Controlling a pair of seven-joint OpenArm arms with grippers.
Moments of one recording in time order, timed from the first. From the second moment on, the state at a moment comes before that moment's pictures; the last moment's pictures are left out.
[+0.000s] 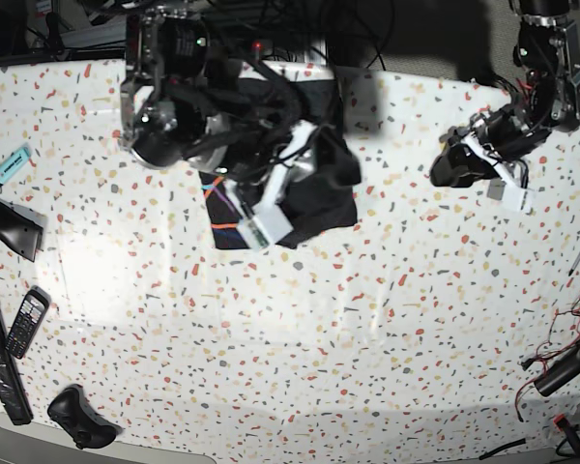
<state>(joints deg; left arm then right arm) 8.4 -13.4 -16.3 78.2 -43.6 -41.4 47.9 -7.7 -1.9 -4.7 112.6 42.3 31.6 -67.8</state>
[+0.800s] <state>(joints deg) 8.5 -17.8 -16.2 78.2 -49.8 -41.3 50.1 -7.4 -1.7 -9.2 113.4 38.2 31.6 -71.7</state>
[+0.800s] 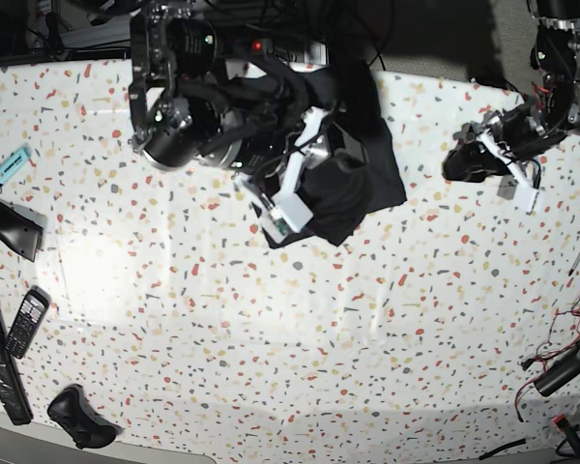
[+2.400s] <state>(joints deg) 7.2 -22.5 -16.0 82.8 -59.4 -41.1 59.9 -4.7 11.3 -26.9 121.9 2.6 25.9 -53.3</state>
